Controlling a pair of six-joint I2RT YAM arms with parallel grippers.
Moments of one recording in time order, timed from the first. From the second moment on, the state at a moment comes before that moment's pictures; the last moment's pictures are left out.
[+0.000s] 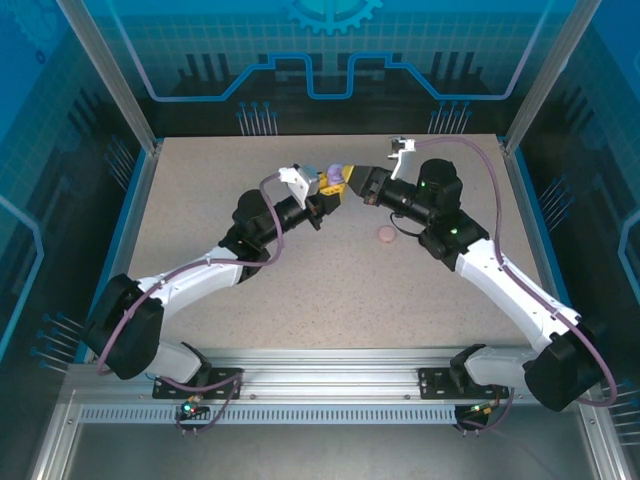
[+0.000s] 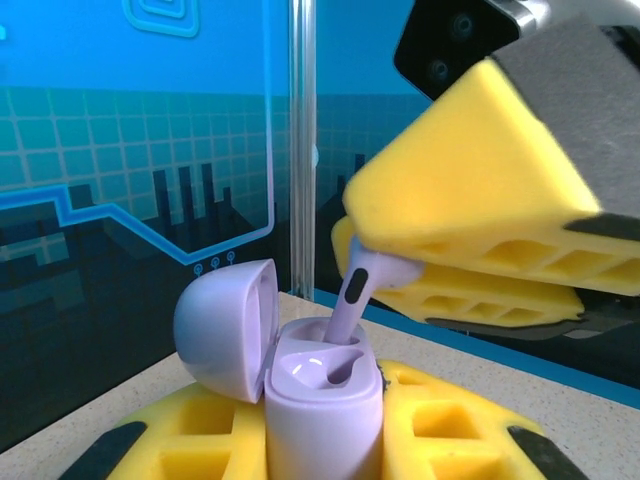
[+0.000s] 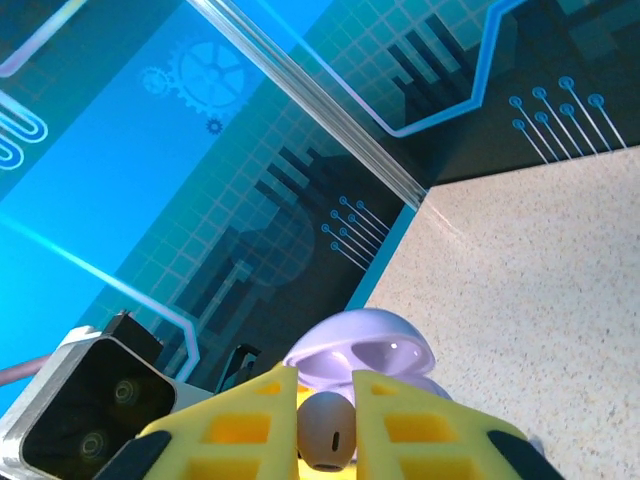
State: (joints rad) left arm -0.57 1.43 0.87 0.73 0.31 -0.06; right arm 0.50 1.24 1.09 0.07 -0.40 0.78
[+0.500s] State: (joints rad) left arm -0.56 1.40 0.87 0.74 0.29 -0.06; right arm 0.50 1.31 1.15 -0.06 -0.36 0.76
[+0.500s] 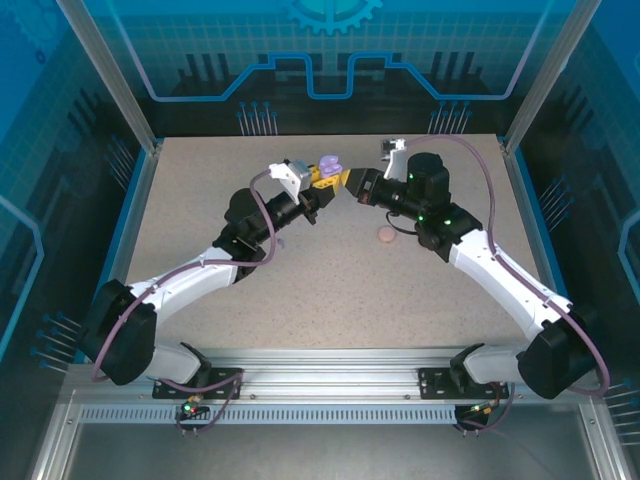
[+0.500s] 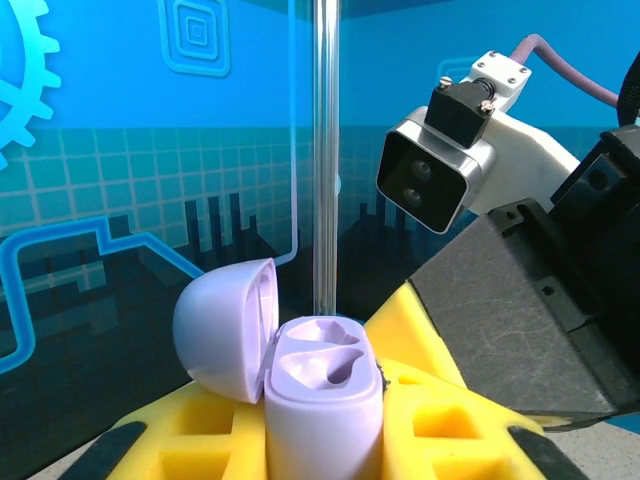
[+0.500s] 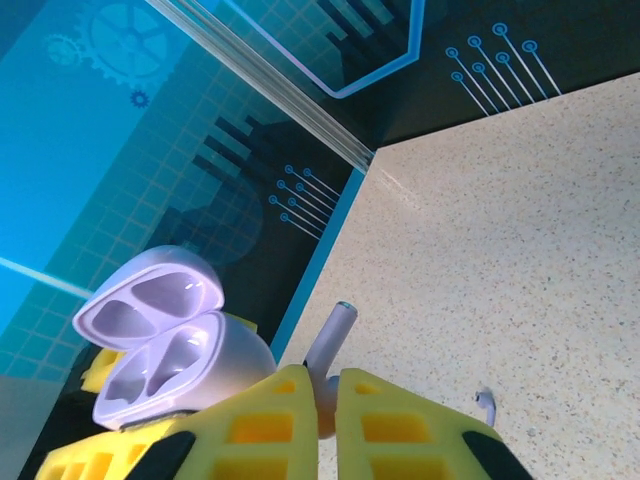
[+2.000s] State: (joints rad) left arm -0.56 1.21 0.71 0.61 0.10 -0.11; right arm 0.65 1.77 1.04 -0.40 -0.19 1.40
